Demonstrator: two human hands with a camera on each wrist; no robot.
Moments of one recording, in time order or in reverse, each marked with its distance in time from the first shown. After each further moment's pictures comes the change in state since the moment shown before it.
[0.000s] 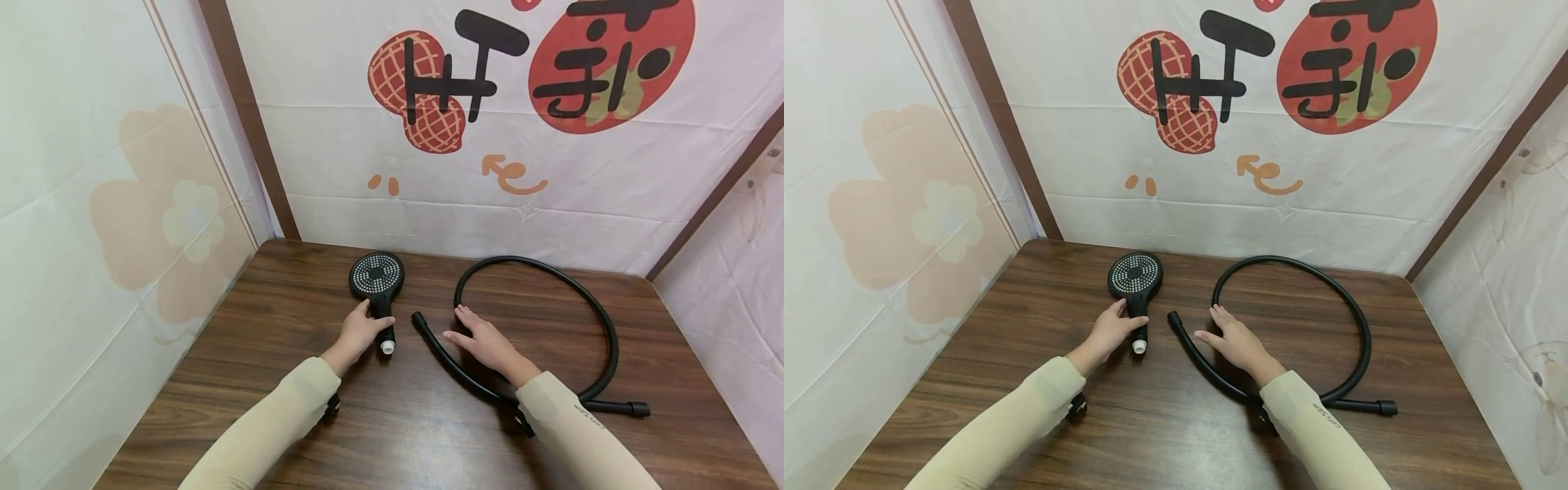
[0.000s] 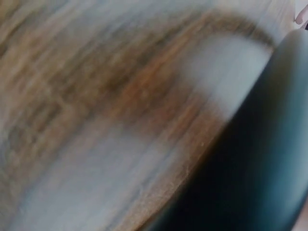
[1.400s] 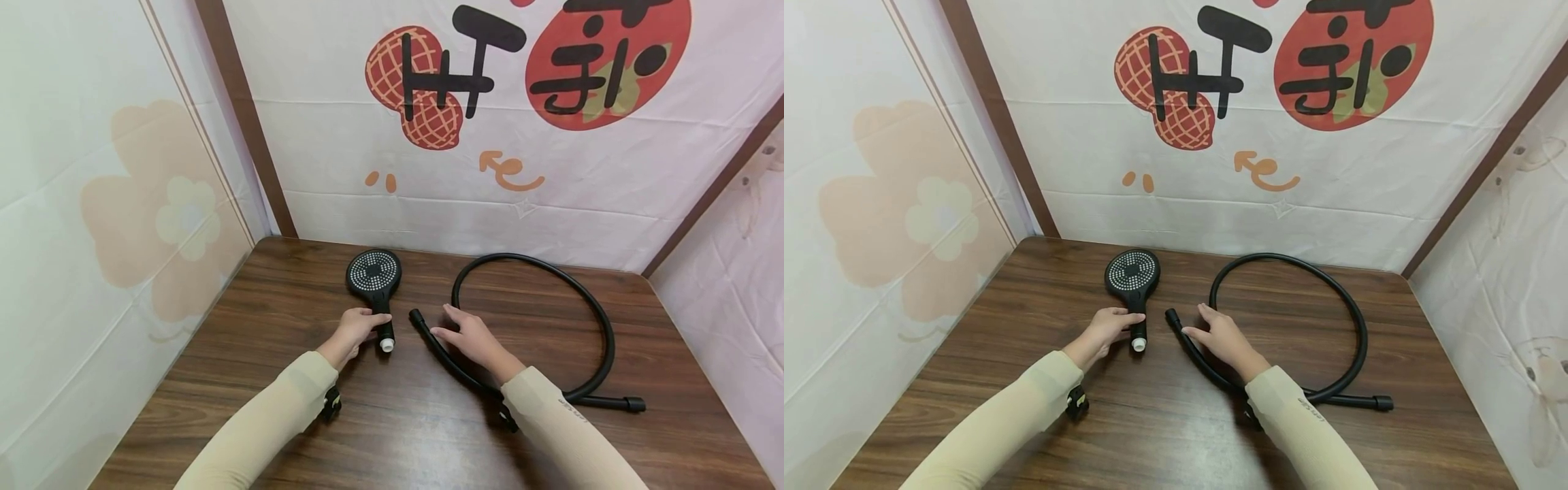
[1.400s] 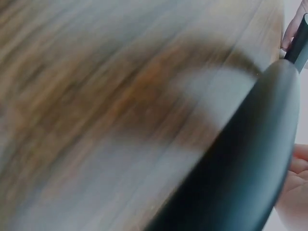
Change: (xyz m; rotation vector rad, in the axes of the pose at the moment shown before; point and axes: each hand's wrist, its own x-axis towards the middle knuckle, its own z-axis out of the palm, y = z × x) left_hand 0.000 -0.001 -0.003 -0.205 -0.045 -0.169; right_hand 0.008 -0.016 0.012 0.069 0.054 0.007
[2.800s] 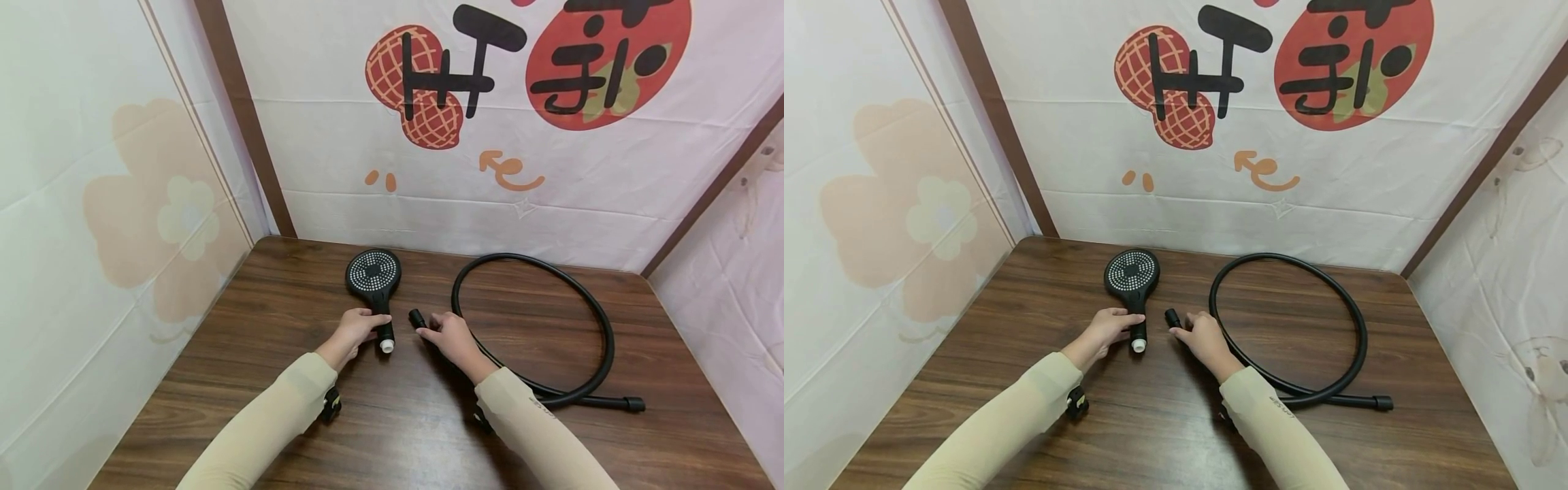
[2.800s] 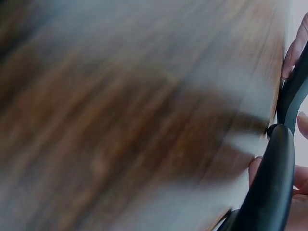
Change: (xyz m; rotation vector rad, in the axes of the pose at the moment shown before) left_hand 0.005 -0.003 0.000 -0.019 -0.015 -0.008; right_hand 0.021 -0.020 0.035 -0.116 0.183 0.002
